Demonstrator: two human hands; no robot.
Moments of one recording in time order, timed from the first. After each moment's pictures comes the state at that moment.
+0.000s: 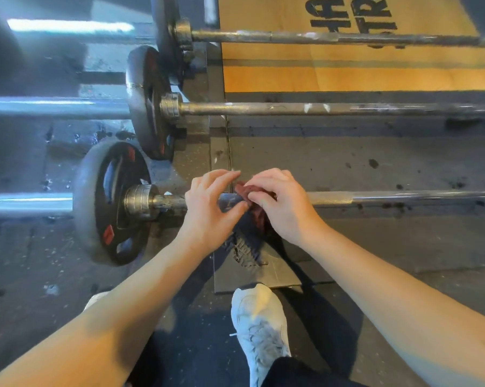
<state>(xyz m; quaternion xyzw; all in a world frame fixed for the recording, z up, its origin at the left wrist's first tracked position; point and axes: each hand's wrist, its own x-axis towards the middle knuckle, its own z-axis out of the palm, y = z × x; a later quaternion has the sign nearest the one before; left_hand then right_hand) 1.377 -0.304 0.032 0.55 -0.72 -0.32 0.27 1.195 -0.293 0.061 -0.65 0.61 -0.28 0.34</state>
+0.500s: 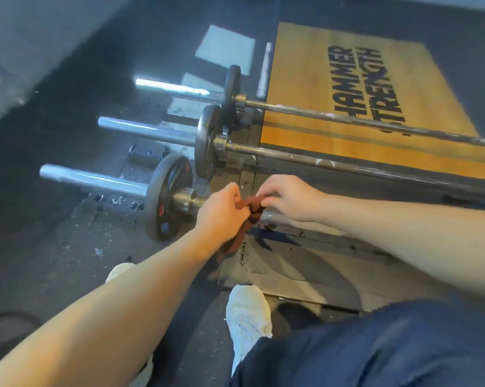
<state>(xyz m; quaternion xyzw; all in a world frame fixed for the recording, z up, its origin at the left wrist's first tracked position) 1.370 -0.251 0.131 0.68 -0.64 -0.29 0.22 1.187 -0.306 0.170 -0.83 0.46 -0.02 0.31</state>
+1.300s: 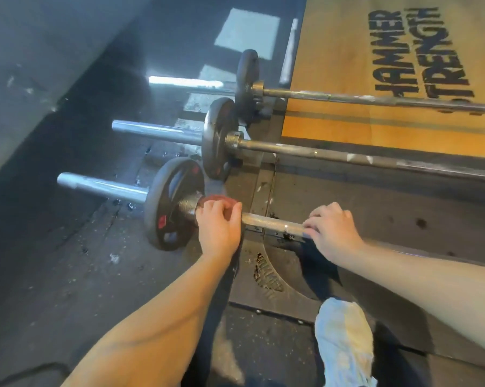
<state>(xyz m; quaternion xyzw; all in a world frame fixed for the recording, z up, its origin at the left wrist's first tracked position) 1.371 -0.281 0.035 0.80 -0.49 -0.19 0.30 1.115 -0.320 0.035 -0.81 0.56 -0.02 0.17</state>
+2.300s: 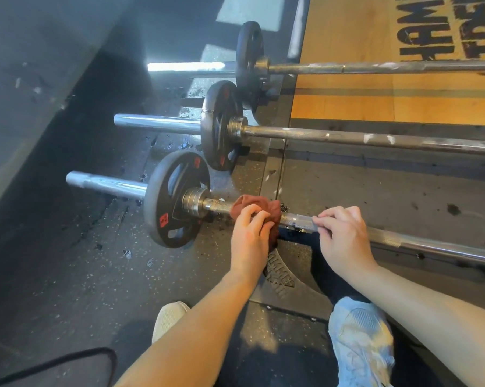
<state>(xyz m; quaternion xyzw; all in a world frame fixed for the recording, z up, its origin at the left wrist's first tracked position) 1.329 -0.262 -0.004 0.70 -0.62 -0.19 0.30 1.119 -0.292 -0.016 -0.73 0.59 -0.29 0.19</state>
